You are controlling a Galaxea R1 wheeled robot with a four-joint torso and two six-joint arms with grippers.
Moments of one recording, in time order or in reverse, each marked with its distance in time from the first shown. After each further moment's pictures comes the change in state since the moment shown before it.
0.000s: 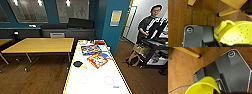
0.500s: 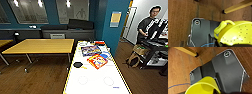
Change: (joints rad) left arm 0.210 0.104 -0.326 0.080 -0.264 0.000; right arm -0.014 0.003 -0.044 -0.002 -0.026 0.000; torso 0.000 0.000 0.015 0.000
